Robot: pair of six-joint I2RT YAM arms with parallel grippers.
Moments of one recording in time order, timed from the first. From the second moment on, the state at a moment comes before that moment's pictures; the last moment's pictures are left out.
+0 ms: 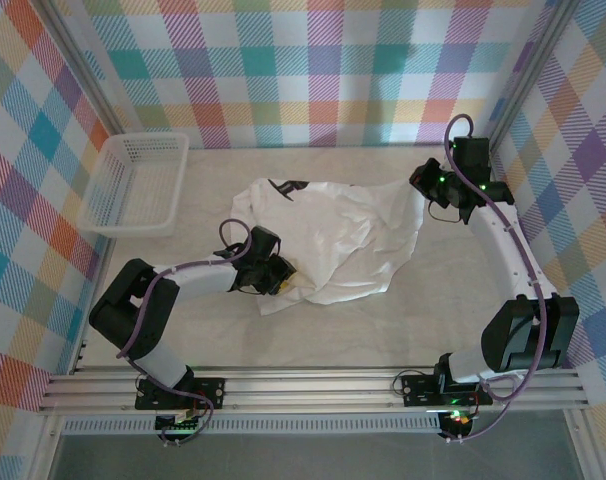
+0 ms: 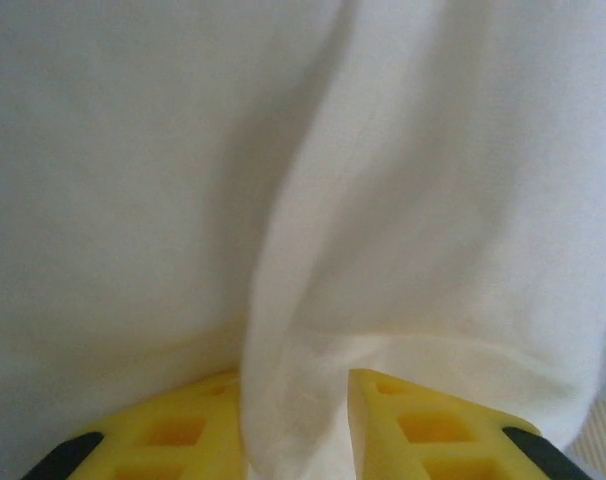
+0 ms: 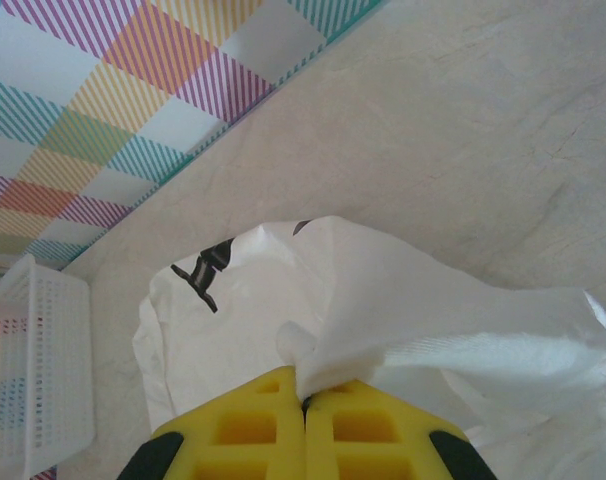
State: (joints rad) left arm -0.59 1.62 0.80 -0.16 0.22 -1.35; right arm 0.05 1.44 1.35 -0.59 -0.28 0.67
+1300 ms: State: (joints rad) left arm -0.20 1.17 2.14 -0.83 0.00 -0.56; right arm 0.05 1.32 2.15 -0.55 0.14 0.92
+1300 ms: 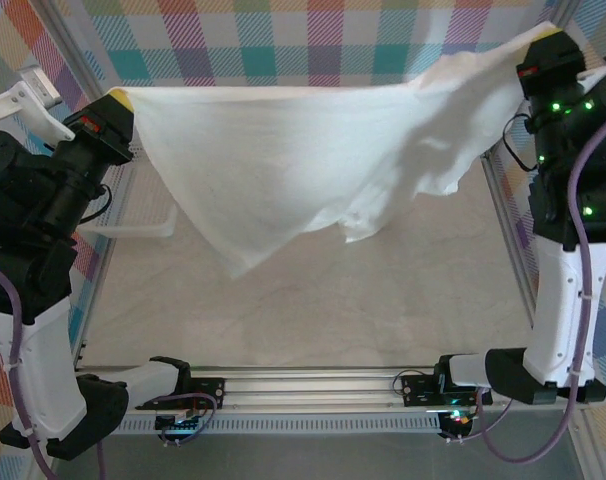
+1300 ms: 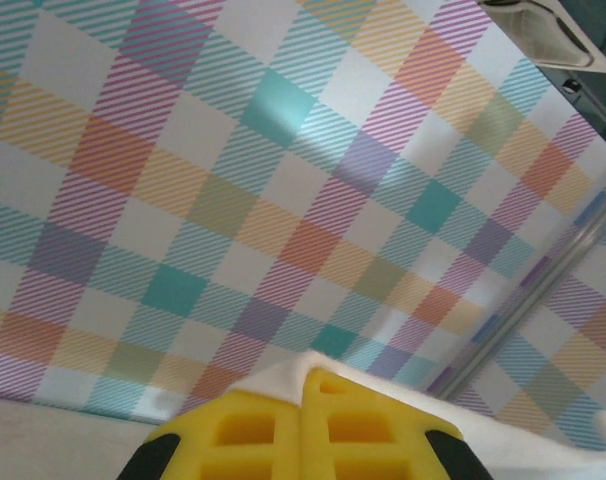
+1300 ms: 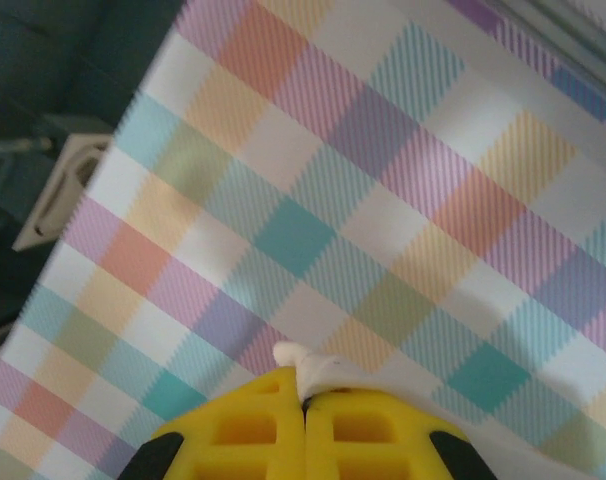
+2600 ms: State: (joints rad) left arm -0.04 2.27 2.42 -0.73 0.01 -0.52; right arm 0.05 2.38 2.70 -0.64 -0.09 0.62
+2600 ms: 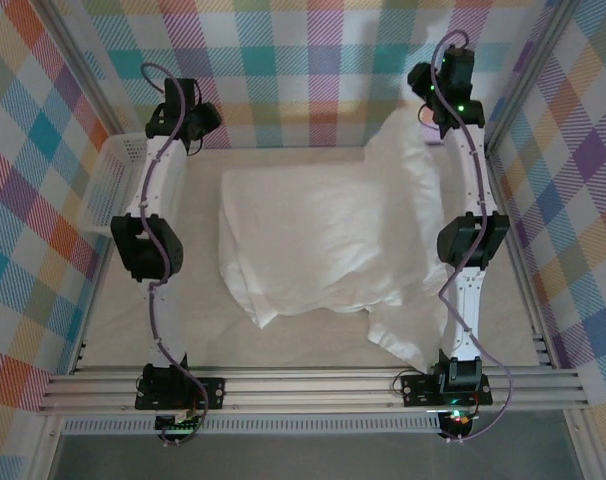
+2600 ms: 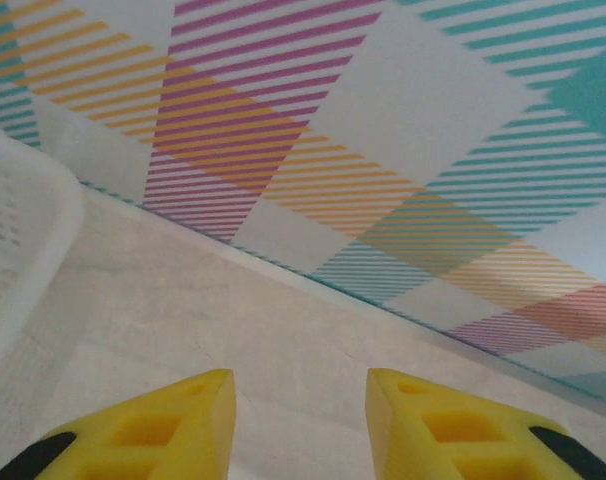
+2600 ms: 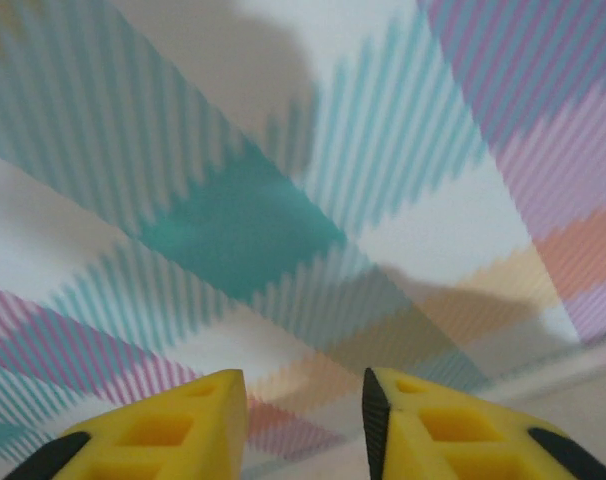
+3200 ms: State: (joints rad) left arm -0.36 1.73 1.49 -0.68 0.18 -0.71; right arm 0.04 1.62 1.42 -0.70 -0.20 0.60
